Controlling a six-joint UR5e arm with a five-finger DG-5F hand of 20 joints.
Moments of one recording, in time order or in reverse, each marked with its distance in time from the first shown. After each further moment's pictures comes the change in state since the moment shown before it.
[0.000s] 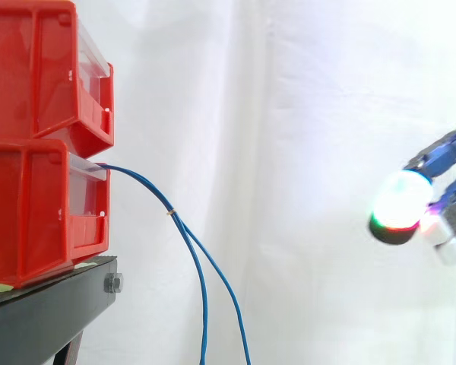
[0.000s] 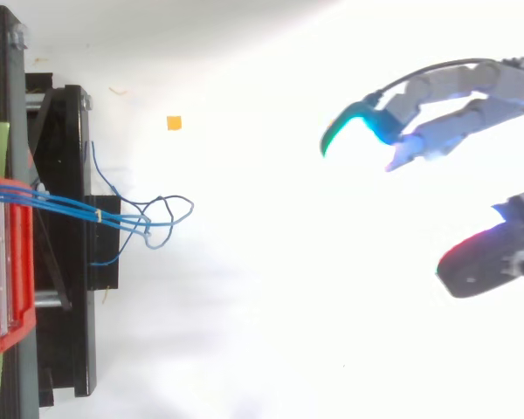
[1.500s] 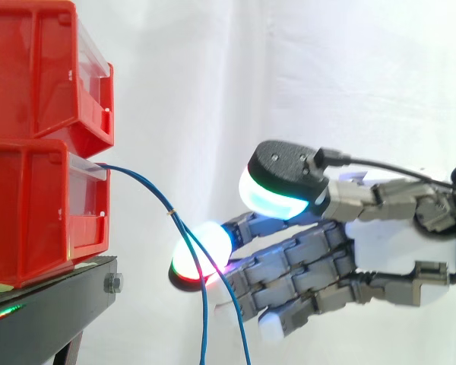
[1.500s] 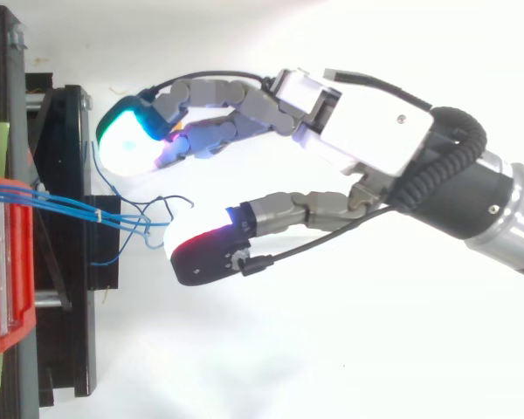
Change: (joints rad) arm 0.016 -0.387 0.181 0.565 0.129 -0.119
